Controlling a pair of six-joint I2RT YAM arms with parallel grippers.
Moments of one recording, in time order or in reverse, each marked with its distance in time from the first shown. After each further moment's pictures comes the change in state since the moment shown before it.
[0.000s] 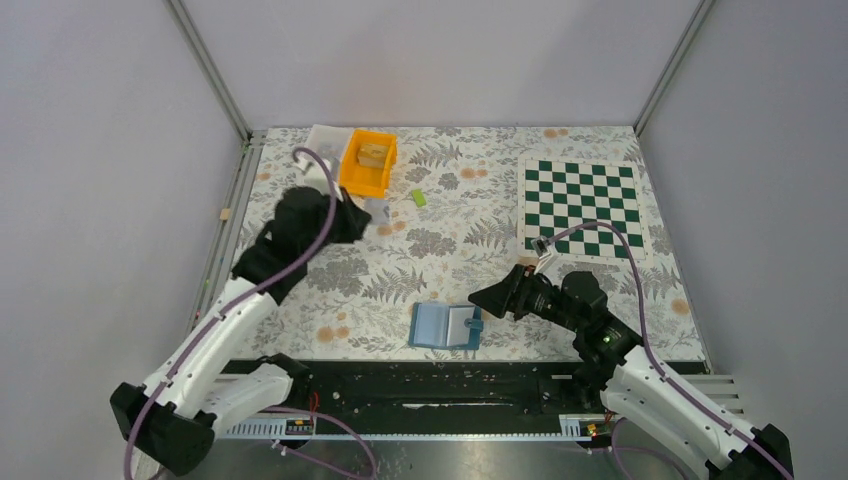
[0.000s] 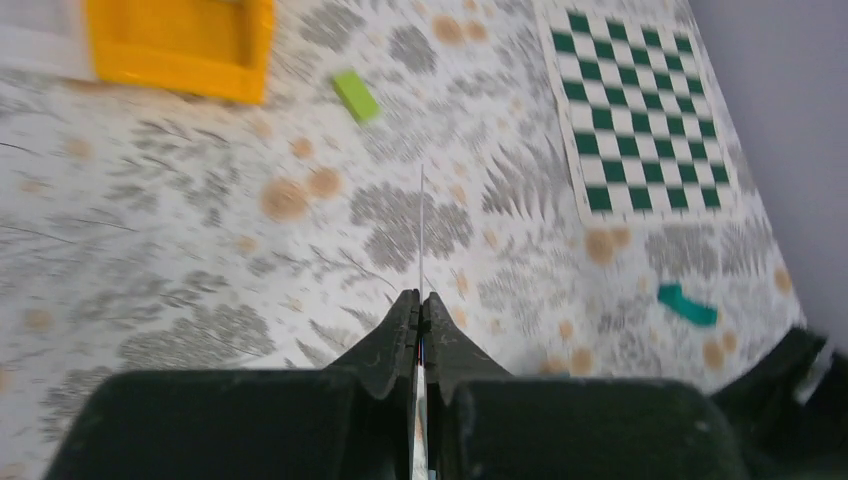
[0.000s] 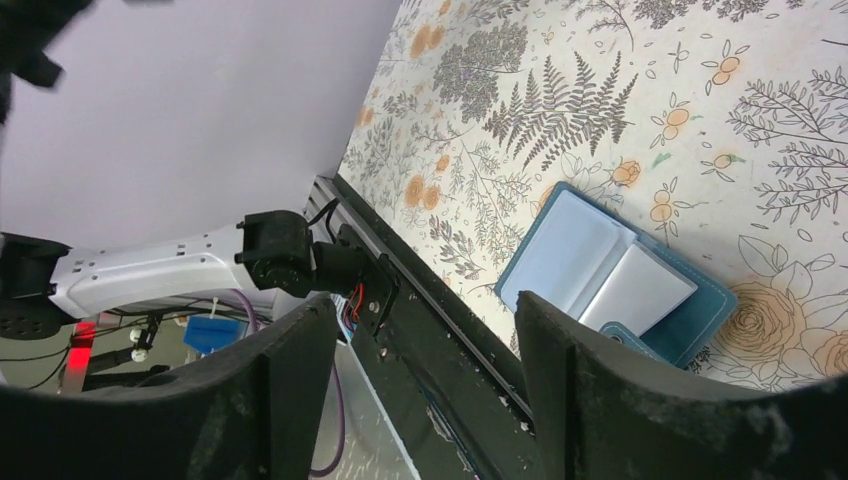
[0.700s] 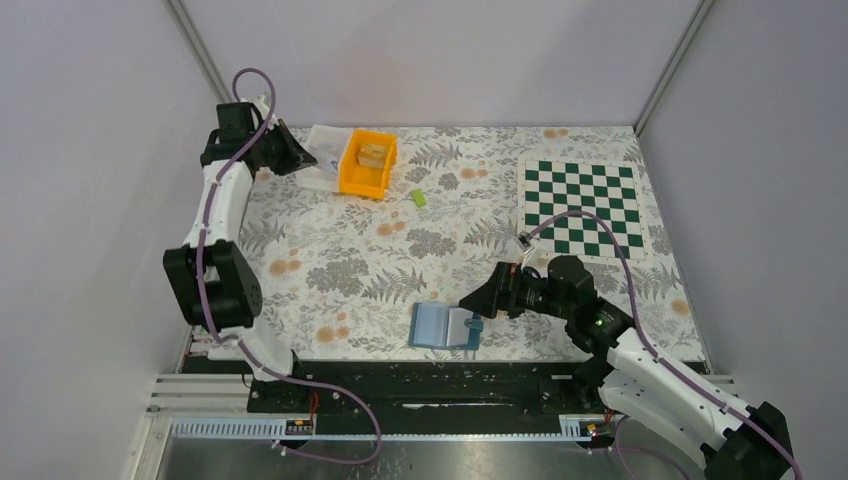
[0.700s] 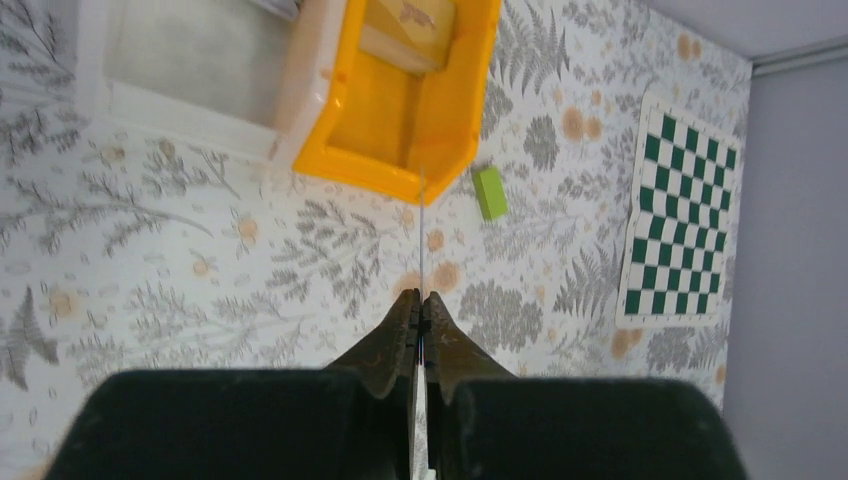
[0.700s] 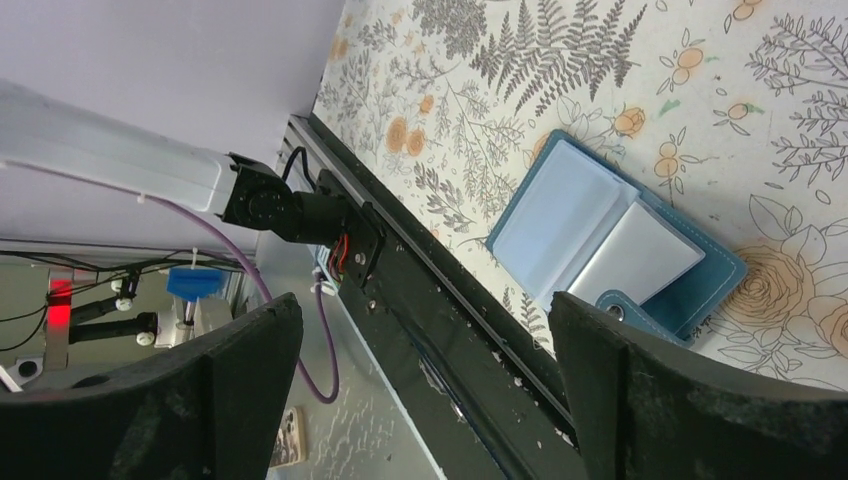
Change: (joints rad) left arm 0.681 0.708 0.652 -0.236 0.511 0.089; right arm 0.000 0.142 0.109 -0.108 -0.098 -0.068
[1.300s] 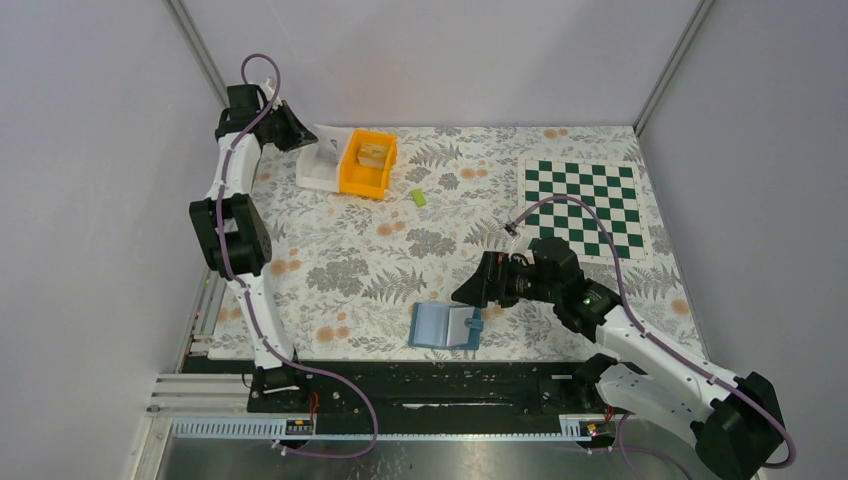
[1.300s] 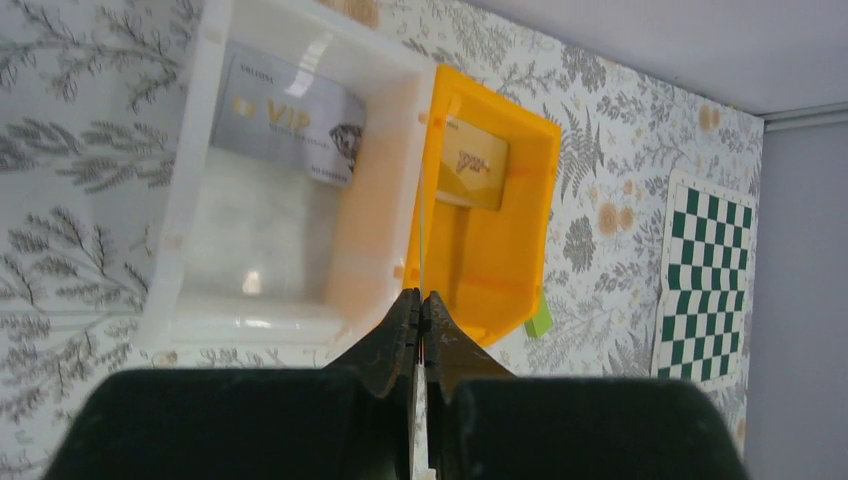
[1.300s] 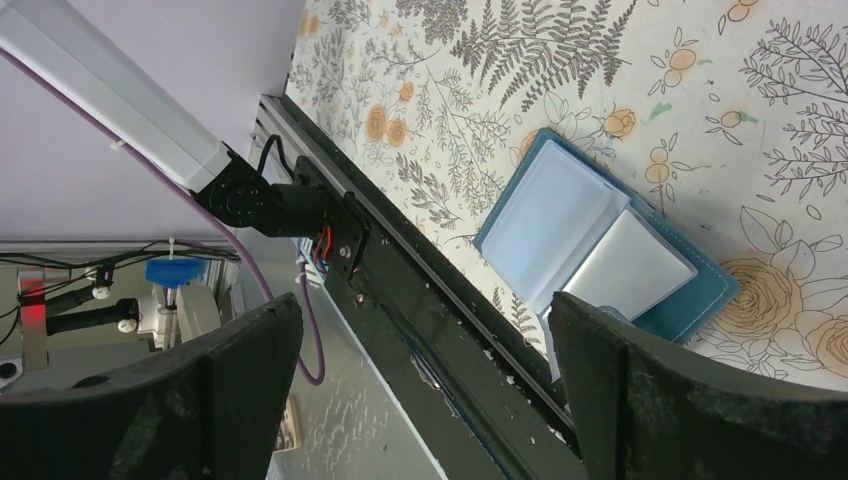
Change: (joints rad) left arm 0.060 0.514 0.471 0.036 0.096 0.003; right arm 0.000 0.182 0.129 -0.058 -0.021 -0.057
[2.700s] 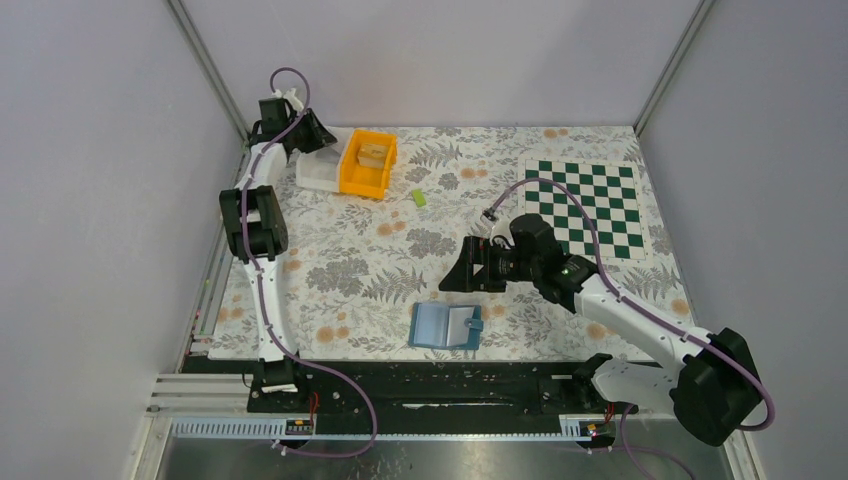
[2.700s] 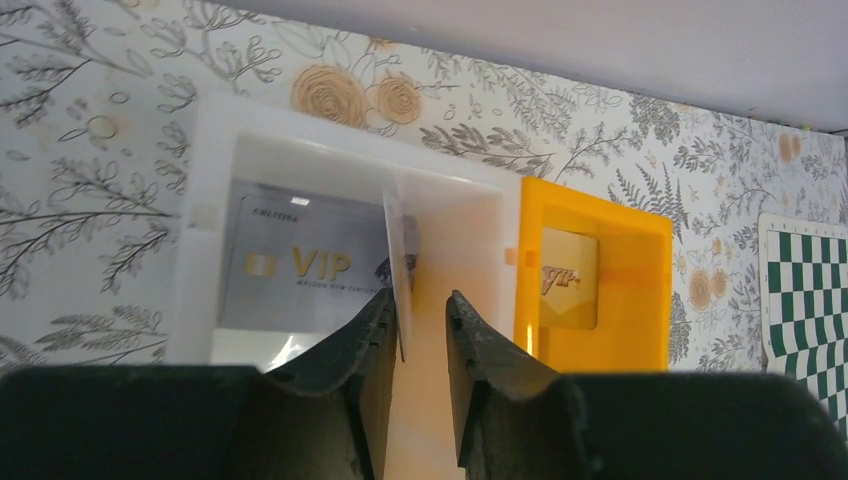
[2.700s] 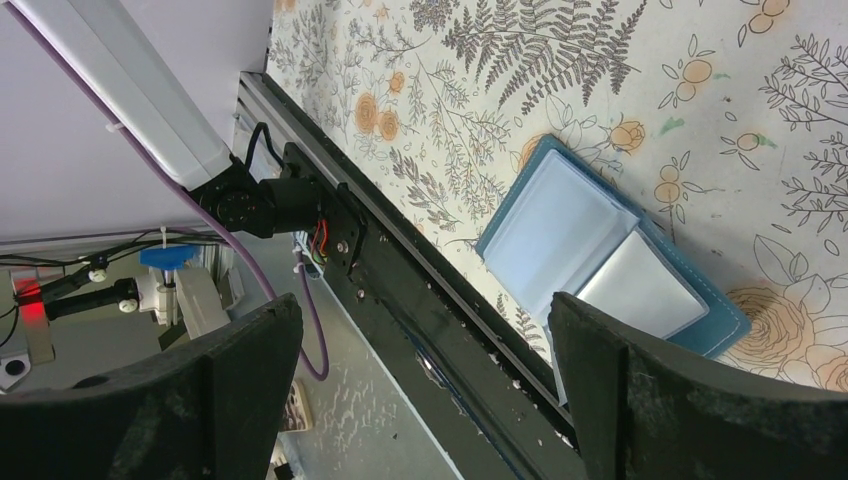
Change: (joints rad) left arm -0.048 0.321 0.171 0.261 -0.036 0.016; right arm 0.000 0.251 0.187 -0.084 -0.049 -0.044
